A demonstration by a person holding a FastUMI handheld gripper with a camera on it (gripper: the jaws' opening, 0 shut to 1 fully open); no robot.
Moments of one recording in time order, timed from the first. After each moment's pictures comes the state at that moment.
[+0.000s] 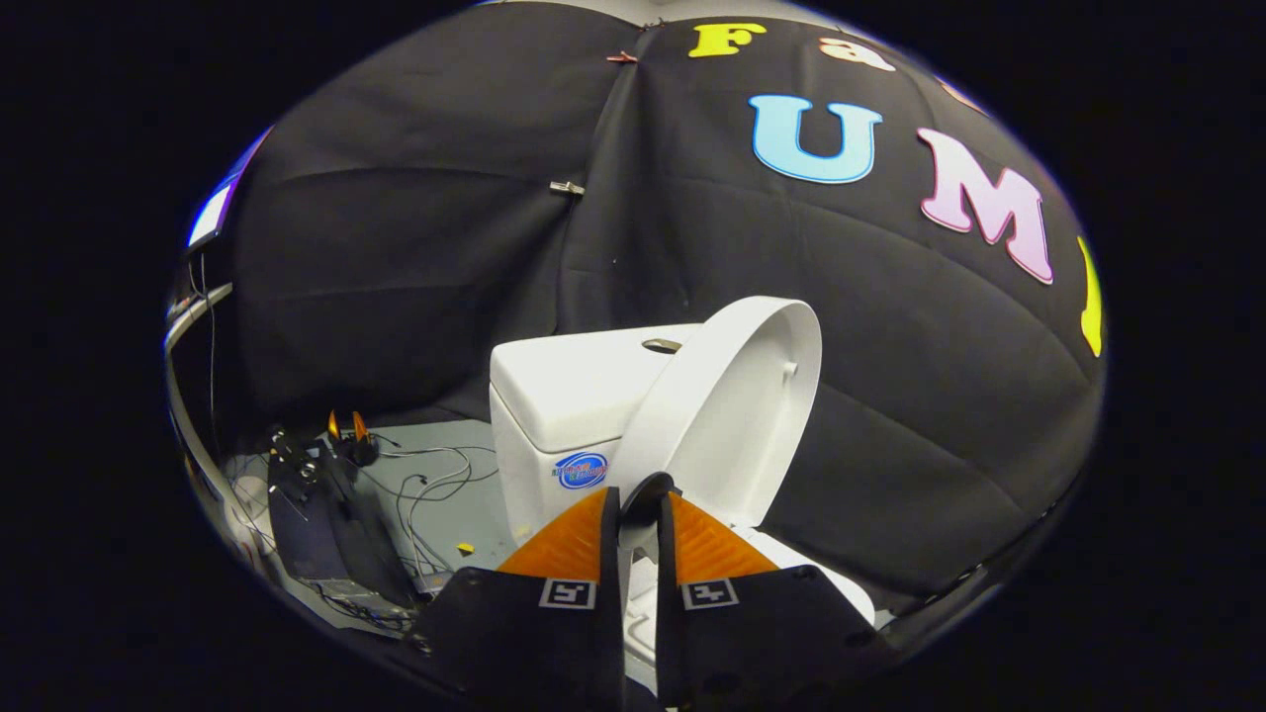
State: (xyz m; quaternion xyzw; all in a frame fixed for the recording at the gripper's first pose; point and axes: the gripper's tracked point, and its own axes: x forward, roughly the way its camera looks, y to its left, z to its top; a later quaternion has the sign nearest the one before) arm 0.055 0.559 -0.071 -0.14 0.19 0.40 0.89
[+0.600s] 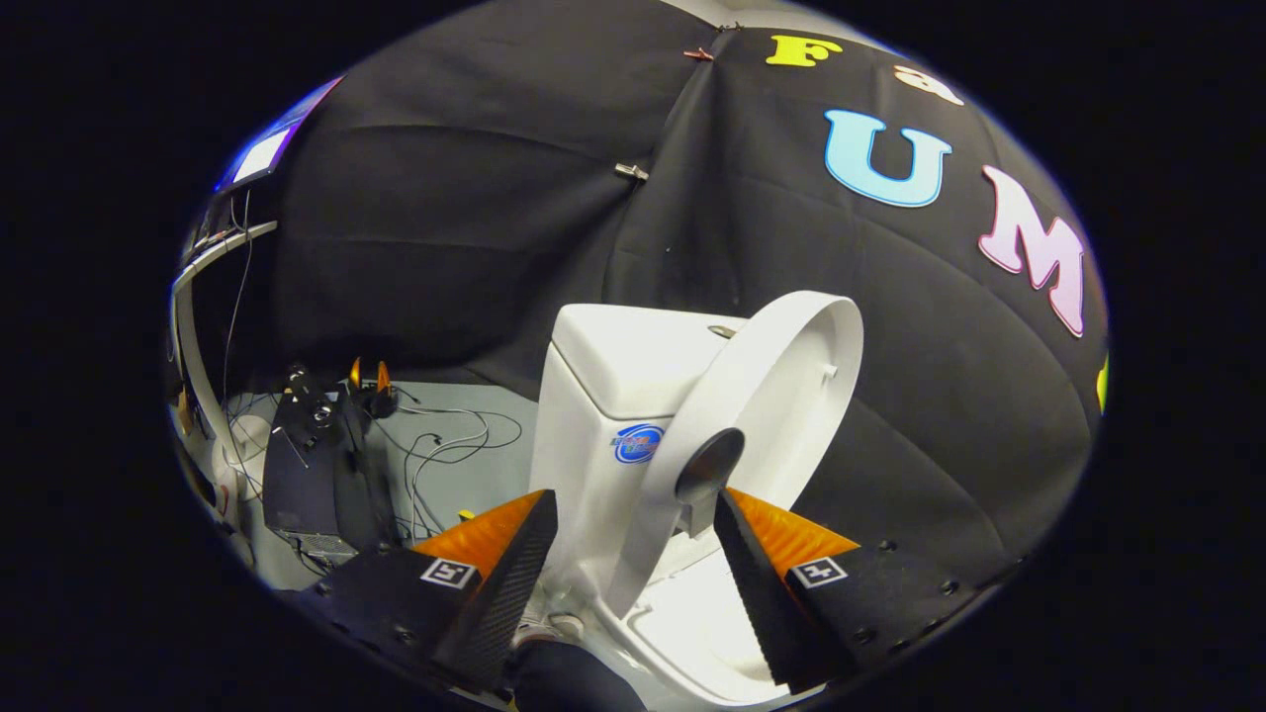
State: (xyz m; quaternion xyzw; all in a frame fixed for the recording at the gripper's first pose) arm 0.017 0.561 -0.078 -0.18 0.17 0.45 0.86
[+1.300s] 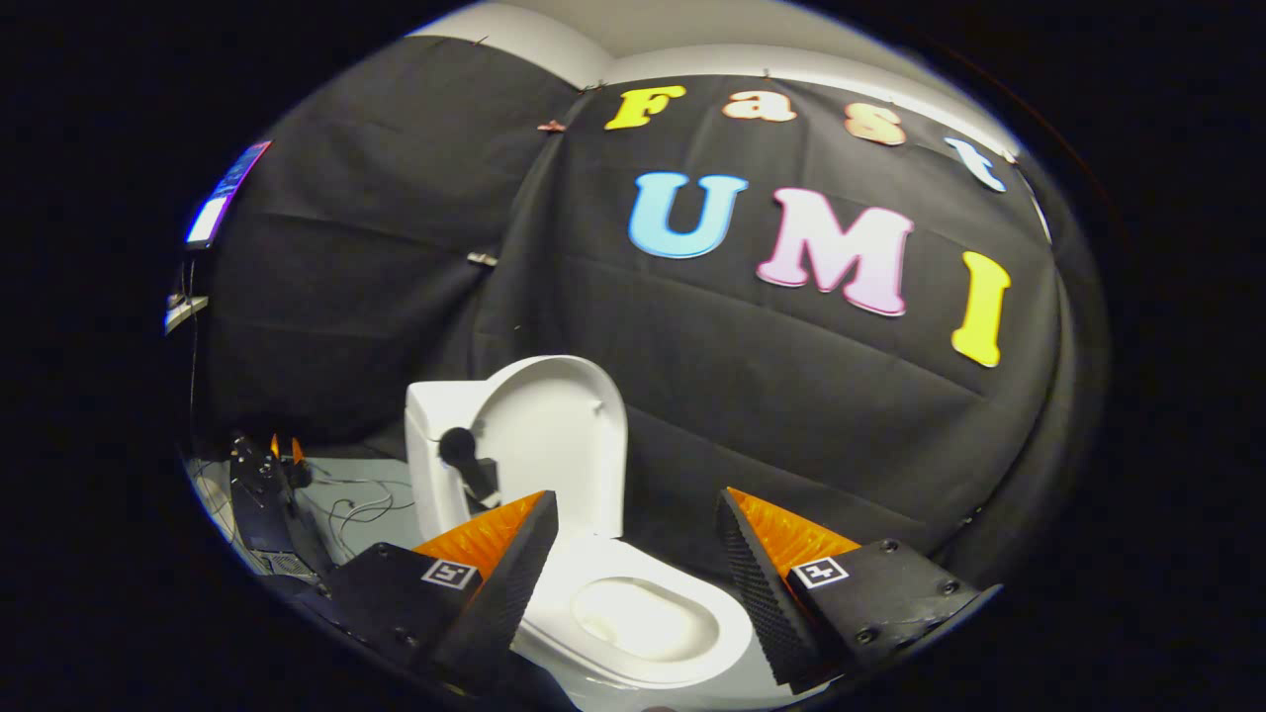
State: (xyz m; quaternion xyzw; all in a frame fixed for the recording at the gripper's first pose) arm 0.063 0.295 0.043 -0.10 0.06 0.27 0.96
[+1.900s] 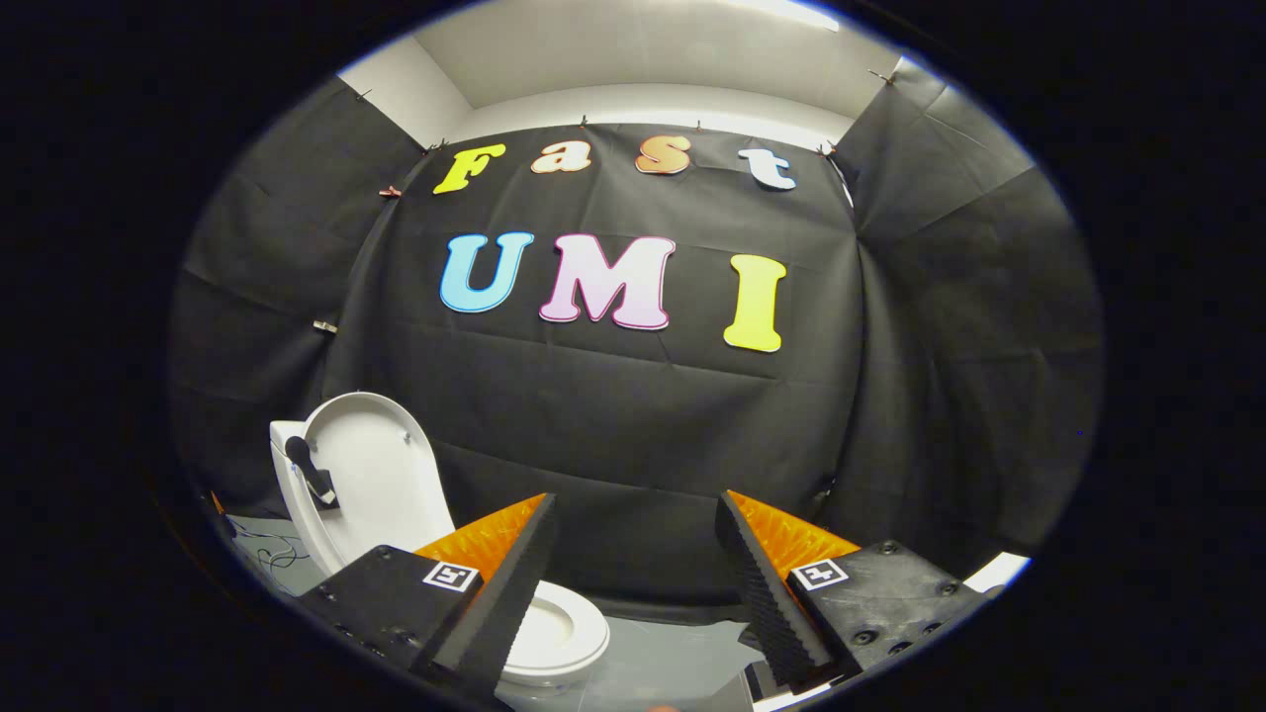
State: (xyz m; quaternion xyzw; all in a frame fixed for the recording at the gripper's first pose) arm 0.041 0.058 0.032 -0.01 -0.02 0.08 1.00
